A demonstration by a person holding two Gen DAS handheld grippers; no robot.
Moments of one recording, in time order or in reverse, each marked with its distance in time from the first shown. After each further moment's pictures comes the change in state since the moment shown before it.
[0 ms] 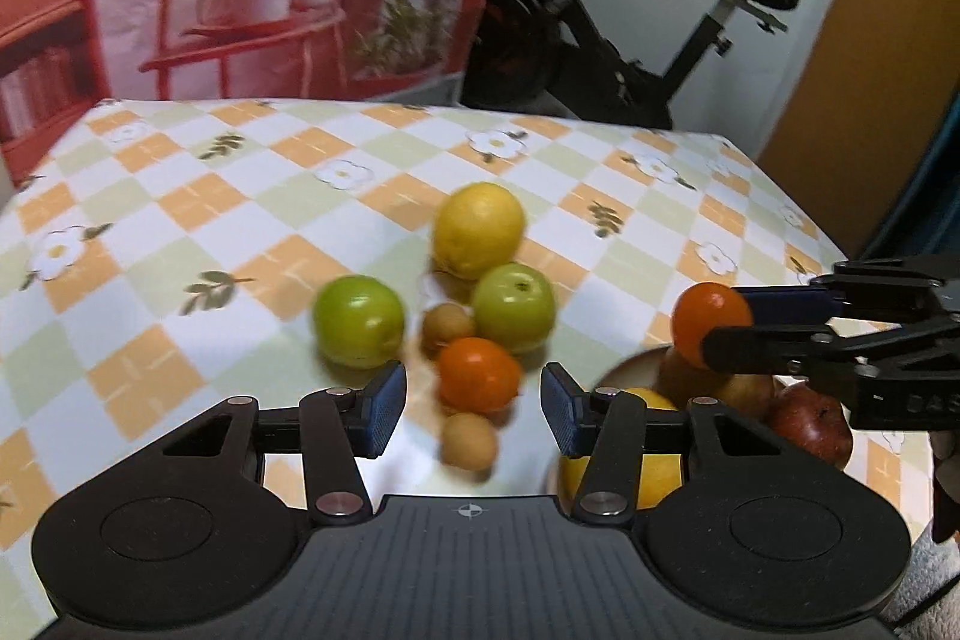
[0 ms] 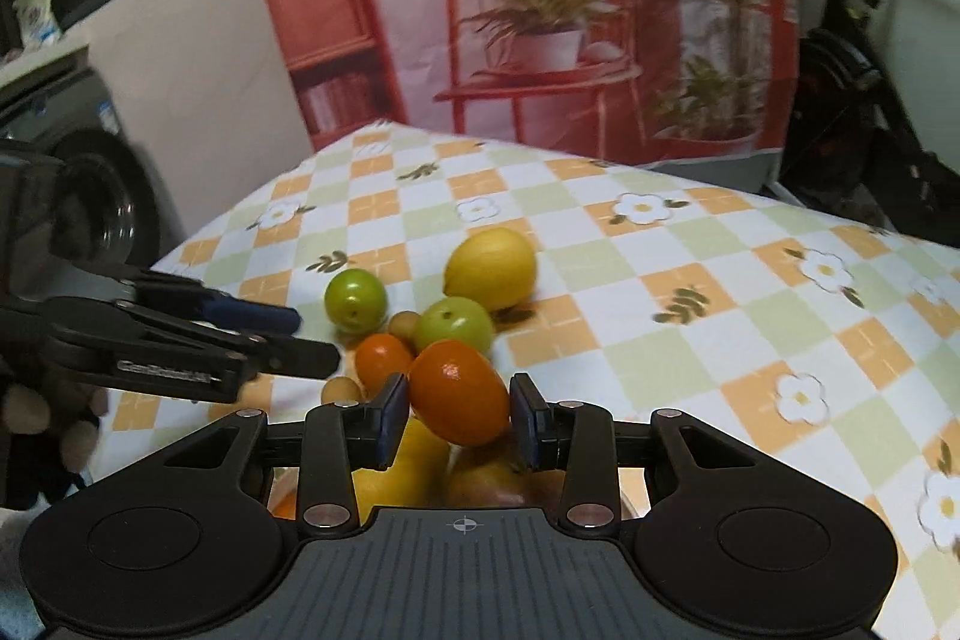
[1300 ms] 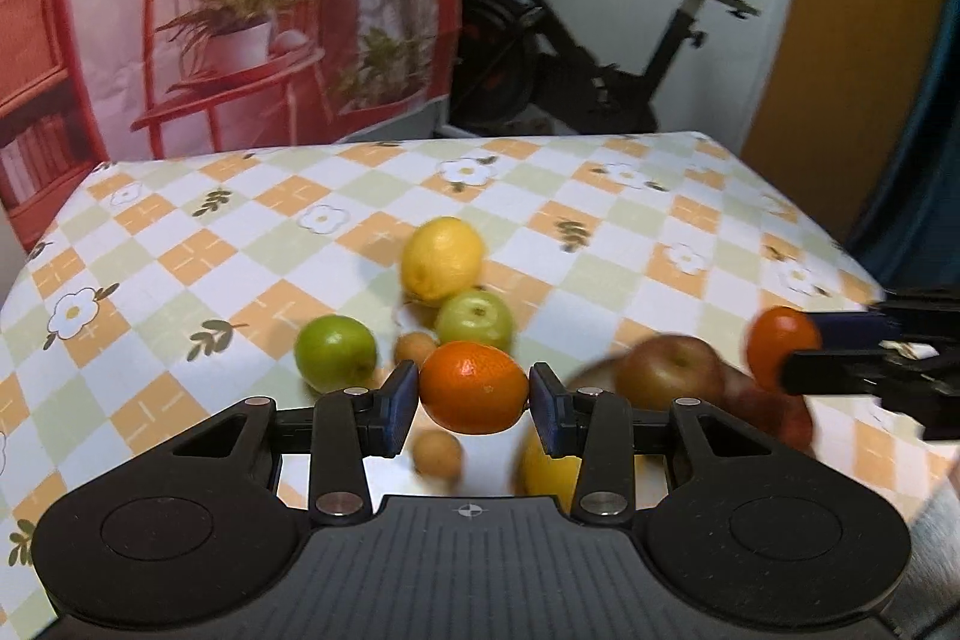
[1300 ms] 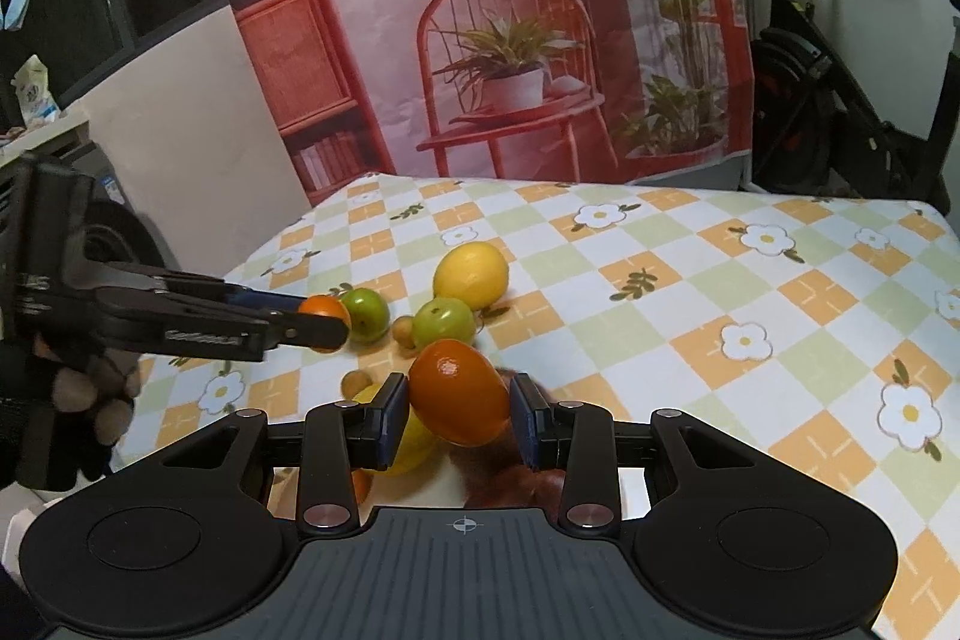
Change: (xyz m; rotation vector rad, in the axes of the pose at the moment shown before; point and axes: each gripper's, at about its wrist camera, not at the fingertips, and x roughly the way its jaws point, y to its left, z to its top) left arm -0.037 -0.029 0.000 0.106 -0.038 0.025; right arm -0.066 -0.013 -0.039 0.102 -0.100 0.017
